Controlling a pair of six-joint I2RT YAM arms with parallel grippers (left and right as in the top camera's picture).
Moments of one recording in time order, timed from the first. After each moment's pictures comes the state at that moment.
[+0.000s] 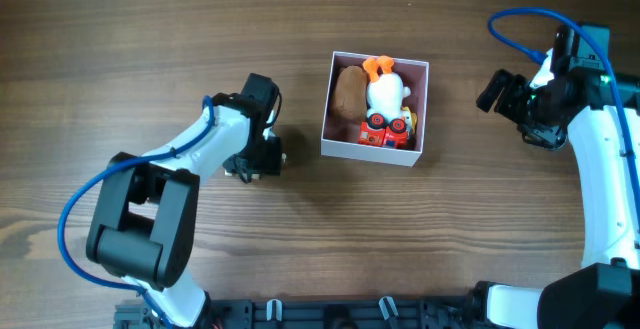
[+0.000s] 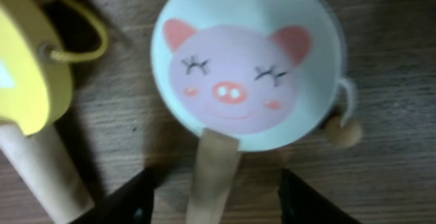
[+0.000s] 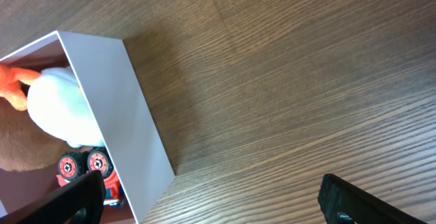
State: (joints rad) left arm -0.34 1.85 1.08 -0.81 0.02 -0.26; right arm -0.18 1.50 1.33 -1.08 -0.10 0.35
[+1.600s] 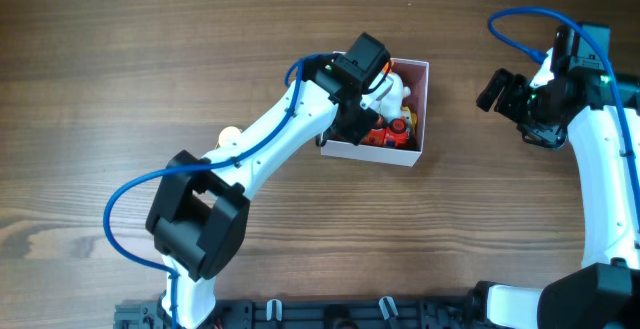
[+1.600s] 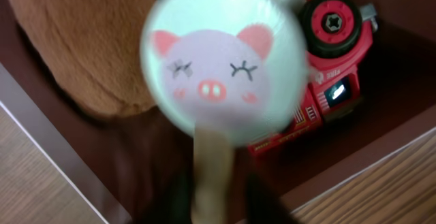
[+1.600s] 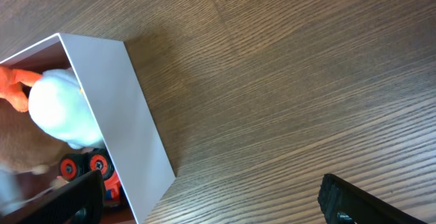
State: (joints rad) left arm -0.69 2.00 1.67 -0.97 0.05 0.03; right arm -0.18 1.50 1.33 -1.08 -0.10 0.35
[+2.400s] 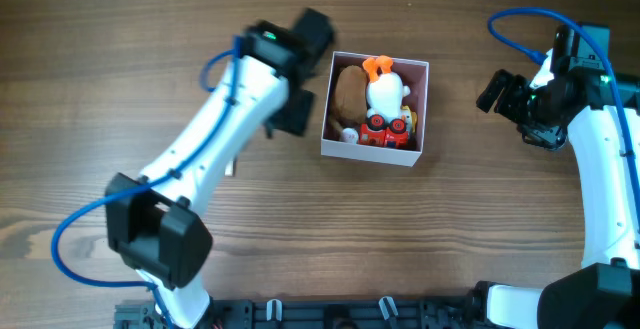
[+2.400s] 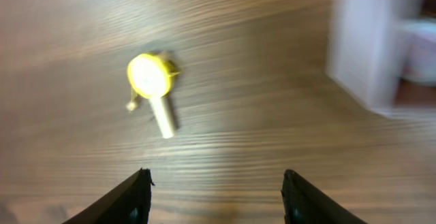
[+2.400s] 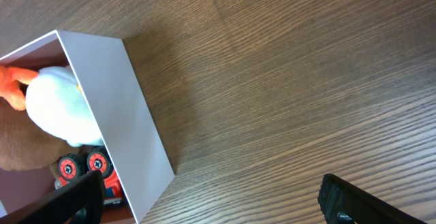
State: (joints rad) left arm -0.49 1.89 1.77 -1.44 -0.18 -0.27; right arm -0.18 1.50 1.33 -1.08 -0.10 0.35
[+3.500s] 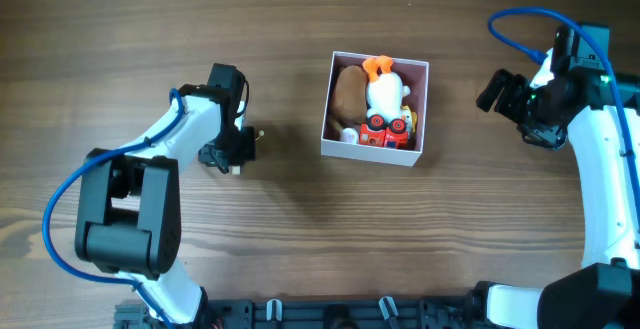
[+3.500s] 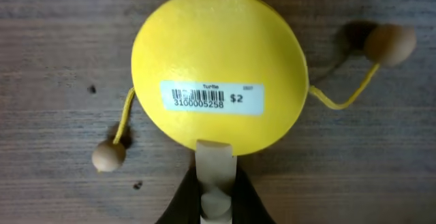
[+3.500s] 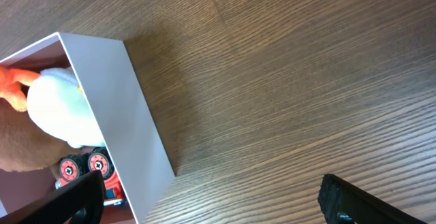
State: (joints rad) left arm -0.19 1.87 1.11 -0.85 0.02 -0.21; right arm -0.18 1.50 1.33 -1.08 -0.10 0.35
